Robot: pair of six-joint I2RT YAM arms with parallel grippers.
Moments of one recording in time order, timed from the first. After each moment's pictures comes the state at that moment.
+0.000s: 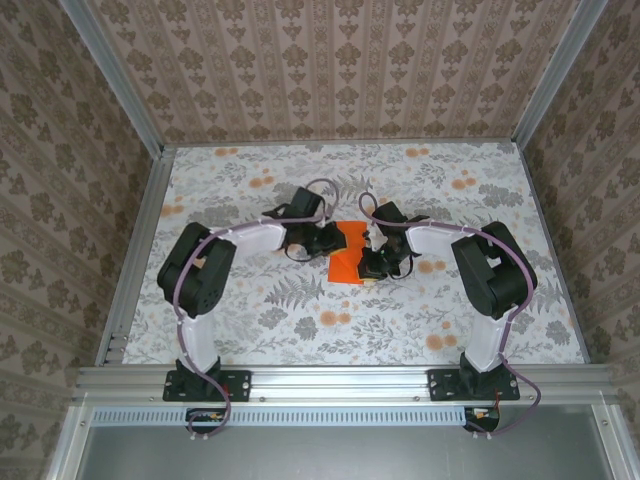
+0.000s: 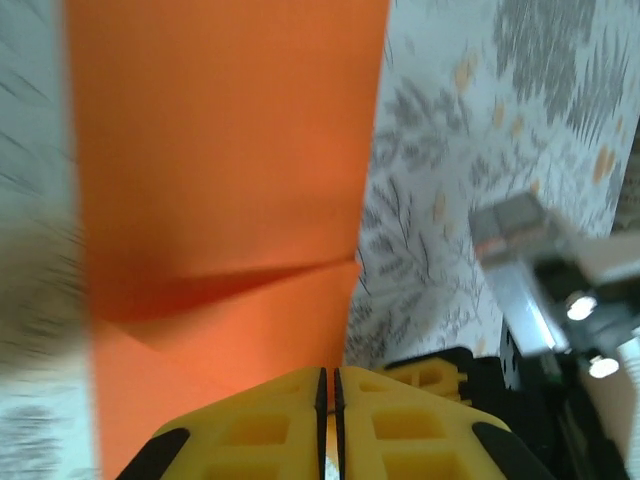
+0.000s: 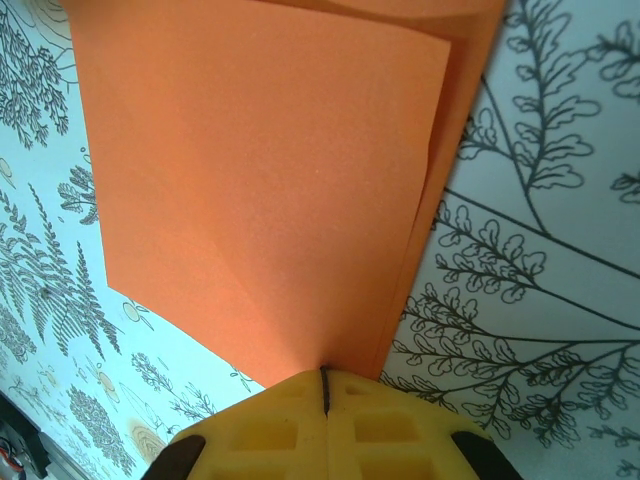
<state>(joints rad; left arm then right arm) -0.68 1.92 1.18 -0.20 0.53 -0.84 0.42 1.86 1.05 -0.54 -0.48 0.42</state>
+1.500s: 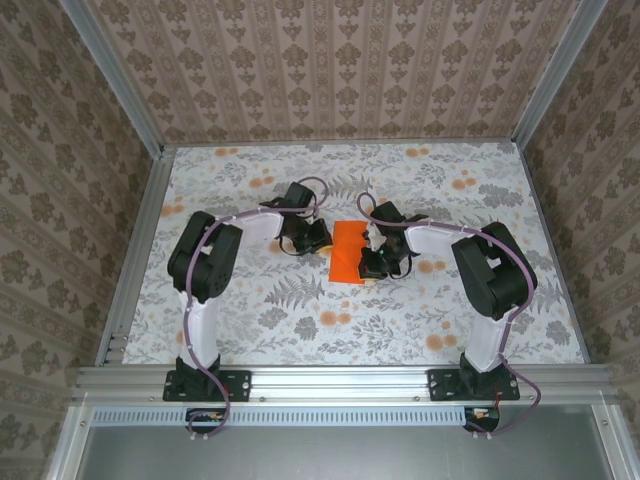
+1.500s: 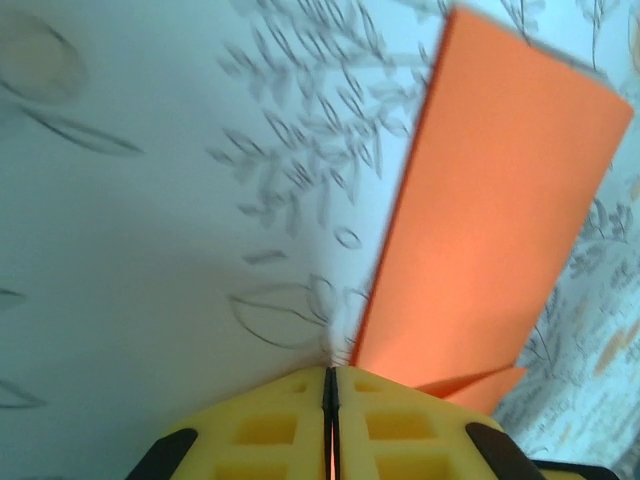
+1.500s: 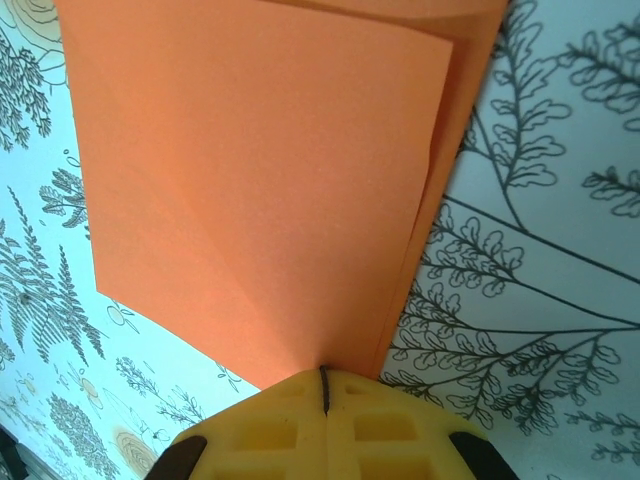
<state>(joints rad) -0.55 2.04 1.30 -0.37 0.46 -0.79 0.43 1.85 1.06 -0.57 -0.43 0.41</state>
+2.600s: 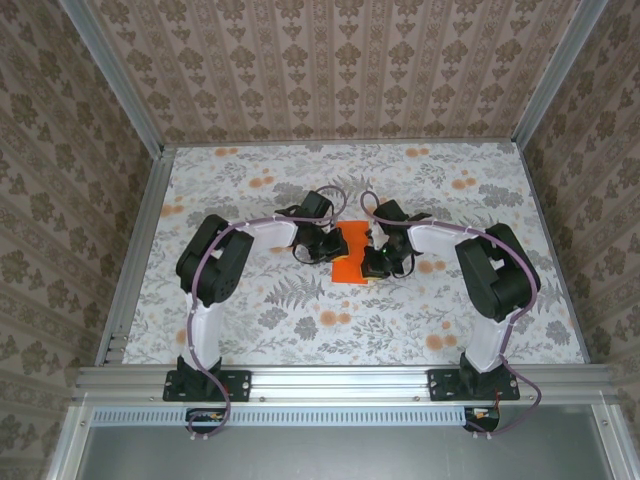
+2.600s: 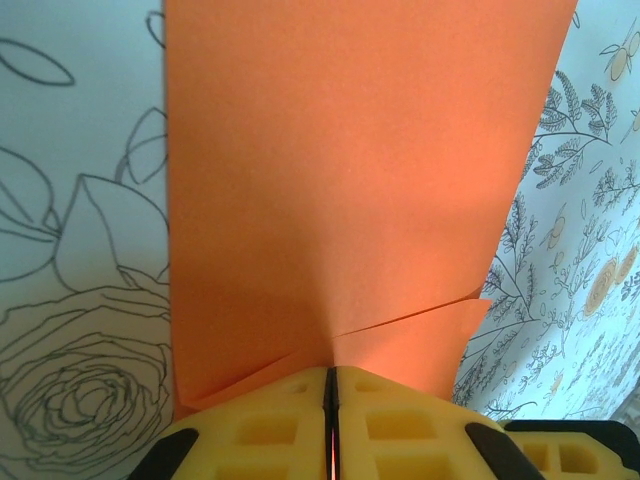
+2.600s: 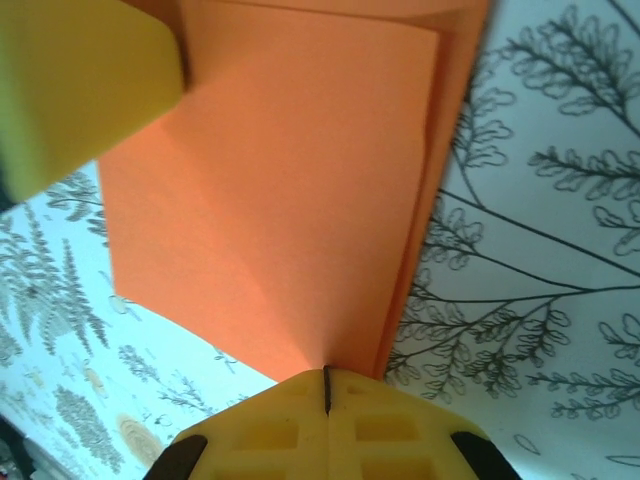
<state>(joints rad) -0.67 2.05 1.29 -0.31 0.50 -0.81 0.42 1.83 1.06 -0.58 -0.46 0.42</state>
